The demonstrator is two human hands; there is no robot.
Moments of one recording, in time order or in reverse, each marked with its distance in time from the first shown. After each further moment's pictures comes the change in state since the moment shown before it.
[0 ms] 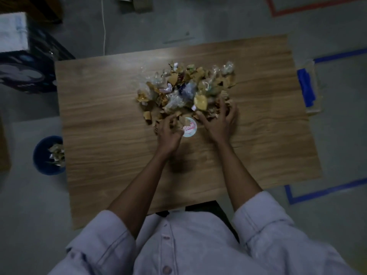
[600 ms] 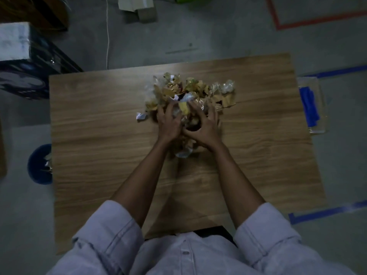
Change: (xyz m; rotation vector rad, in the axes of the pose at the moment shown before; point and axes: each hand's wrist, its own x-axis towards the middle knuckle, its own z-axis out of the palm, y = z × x) left_hand 0.092 0.058 0.021 0.139 0.092 0.075; right_hand 0.054 -0.043 -0.004 -0.082 -0.345 -0.299
